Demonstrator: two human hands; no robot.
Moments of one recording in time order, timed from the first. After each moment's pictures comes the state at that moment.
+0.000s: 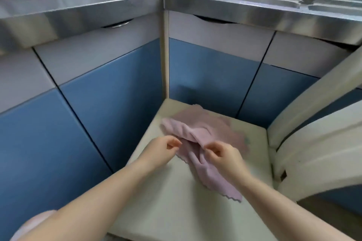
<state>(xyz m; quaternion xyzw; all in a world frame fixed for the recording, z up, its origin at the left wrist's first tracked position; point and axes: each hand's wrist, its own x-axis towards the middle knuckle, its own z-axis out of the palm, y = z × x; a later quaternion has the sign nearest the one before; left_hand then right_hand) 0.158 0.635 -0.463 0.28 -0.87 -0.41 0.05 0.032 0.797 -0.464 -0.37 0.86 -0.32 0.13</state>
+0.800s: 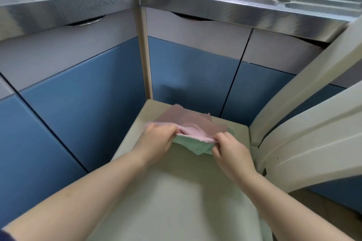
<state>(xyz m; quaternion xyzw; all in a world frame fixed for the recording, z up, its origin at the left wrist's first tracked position) 0.100 0.626 -0.479 0.09 -0.97 -0.16 0.16 -0.013 0.832 -0.468 -0.39 0.90 -0.21 -0.03</state>
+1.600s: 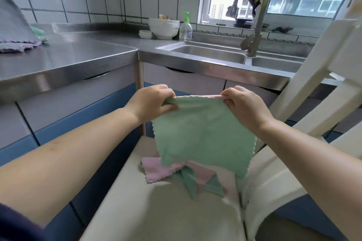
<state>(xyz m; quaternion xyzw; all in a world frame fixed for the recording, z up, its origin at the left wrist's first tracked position) 0.064 0.595 -0.280 0.01 -0.95 -0.03 0.30 -0.083 0.827 -0.264 -0.44 0.85 -0.19 -0.23</state>
